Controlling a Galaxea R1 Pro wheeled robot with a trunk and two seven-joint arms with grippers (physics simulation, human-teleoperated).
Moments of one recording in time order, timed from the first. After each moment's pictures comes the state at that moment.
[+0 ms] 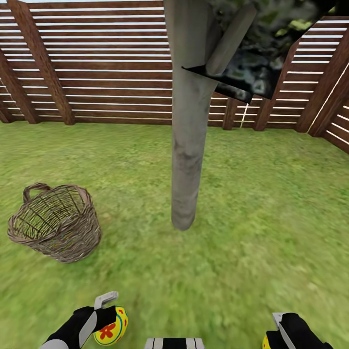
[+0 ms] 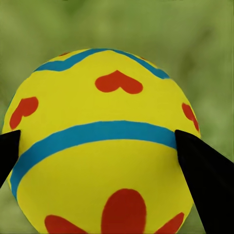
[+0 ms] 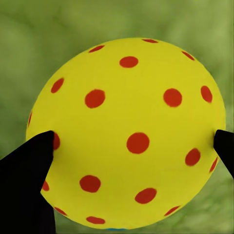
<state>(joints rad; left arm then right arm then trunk) -0.53 0.04 0.21 -0.34 0.10 0.36 -0.05 -0.38 -0.20 -0.06 -0.62 0.05 0.74 0.03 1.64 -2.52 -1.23</state>
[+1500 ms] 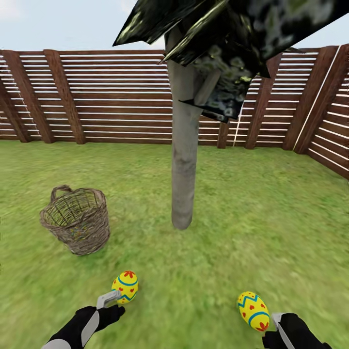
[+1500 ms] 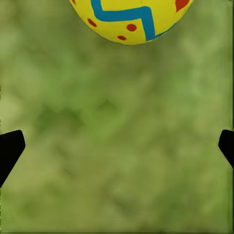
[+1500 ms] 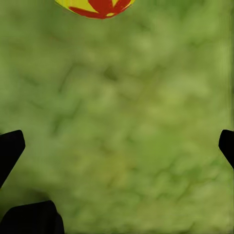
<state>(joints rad) -0.53 0.03 0.22 -0.35 0.12 0.36 -0.06 -0.38 -0.19 -0.06 -0.62 0.05 0.74 0.04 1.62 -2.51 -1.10</state>
